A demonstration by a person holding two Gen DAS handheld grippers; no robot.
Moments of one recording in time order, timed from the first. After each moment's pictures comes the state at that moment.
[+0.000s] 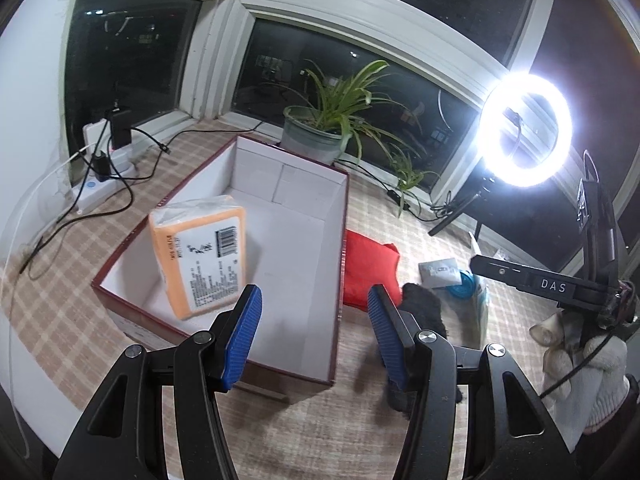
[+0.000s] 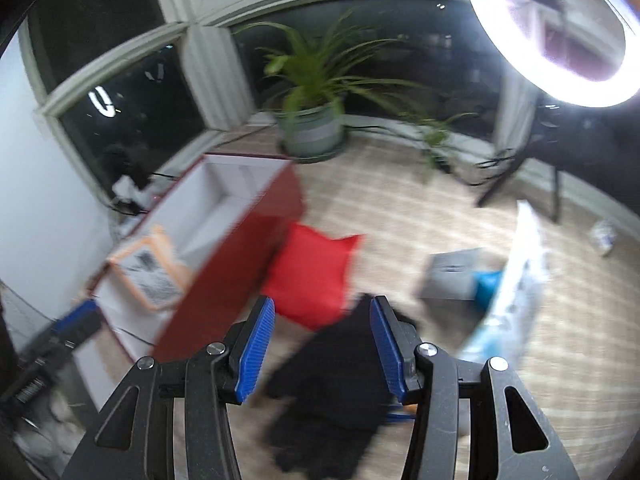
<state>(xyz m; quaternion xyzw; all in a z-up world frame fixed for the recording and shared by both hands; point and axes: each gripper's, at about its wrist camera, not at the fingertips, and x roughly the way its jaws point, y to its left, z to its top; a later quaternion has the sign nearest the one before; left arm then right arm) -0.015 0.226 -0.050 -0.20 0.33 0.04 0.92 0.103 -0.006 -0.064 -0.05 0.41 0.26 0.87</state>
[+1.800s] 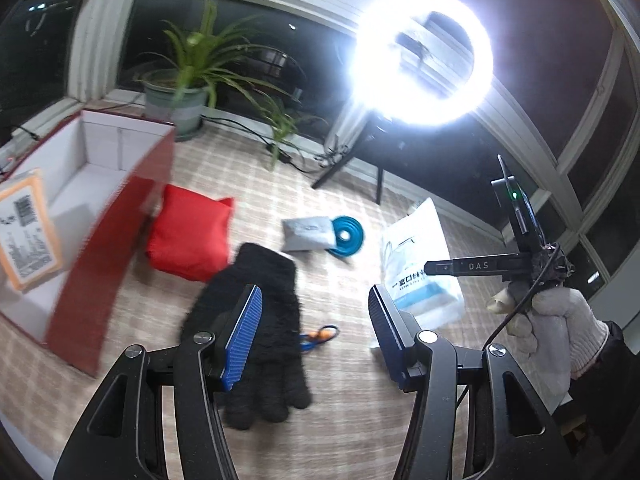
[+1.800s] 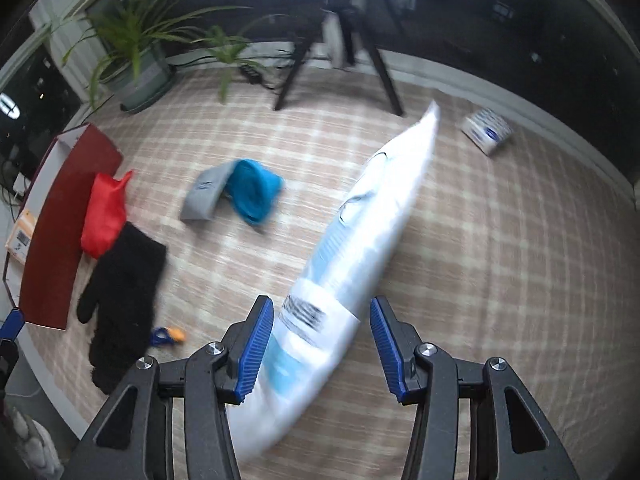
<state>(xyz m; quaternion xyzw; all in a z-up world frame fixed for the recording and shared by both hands) 0.037 0.068 -0.048 -0.19 0.36 -0.08 0.91 0.185 -0.208 -0.111 -0.05 0.55 0.13 0.83</state>
